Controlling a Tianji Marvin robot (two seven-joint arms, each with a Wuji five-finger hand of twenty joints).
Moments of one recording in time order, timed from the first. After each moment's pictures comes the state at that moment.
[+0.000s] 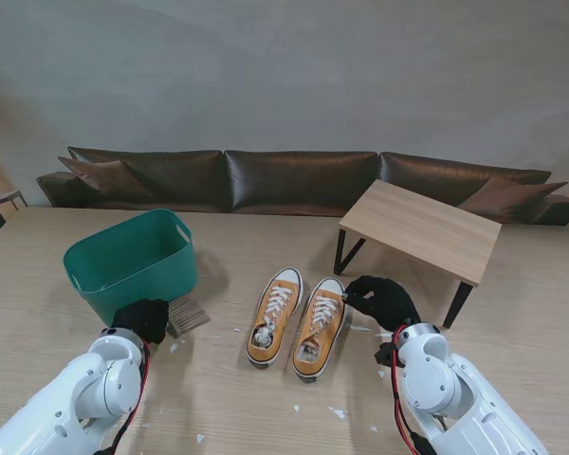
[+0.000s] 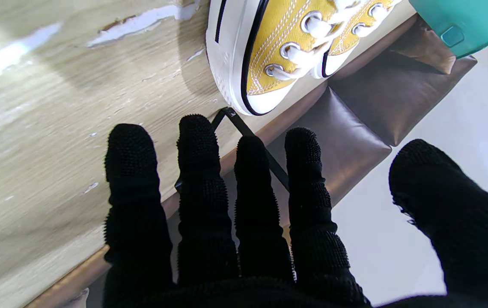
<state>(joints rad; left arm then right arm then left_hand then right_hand) 1.57 -1.07 -1.22 -1.52 0.91 0.34 -0.07 -1.50 -1.16 1.17 -1.44 -0.45 0.03 -0.19 1.01 -0.68 0.78 -0.18 0.70 0.18 1.22 0.82 1.19 0.29 0.18 0.90 1.07 0.35 0.66 0.70 0.59 0.40 1.33 0.61 0.24 -0.46 1.00 -0.13 0.73 -0.02 0.58 0.47 0.79 0.07 0.54 0.42 0.90 0.18 0.37 0.40 0.65 0.34 0.96 0.50</state>
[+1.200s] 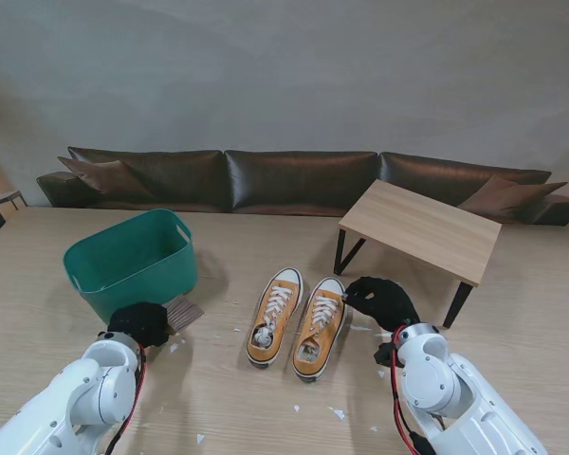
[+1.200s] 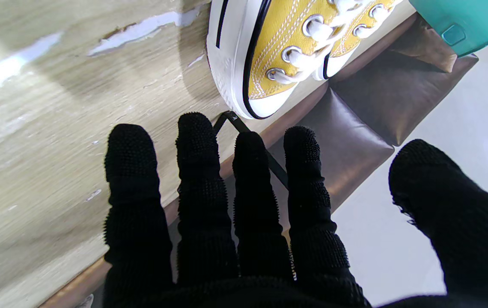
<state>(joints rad) 1.62 -1.06 -1.25 -1.56 0.99 0.31 -0.08 -1.50 -1.16 1.17 -1.43 -0.43 0.03 -0.19 0.85 -0.56 0.70 -0.18 0.84 0.13 0.63 0.58 1.05 0.33 0.30 0.60 1.00 0.38 0.64 0.67 0.54 0.40 1.33 0.62 0.24 -0.46 1.00 -0.13 0.74 -0.02 0.59 0.47 0.83 0.08 0.55 0.42 0.92 0.18 0.38 0.40 0.65 0.34 0.96 0.50</state>
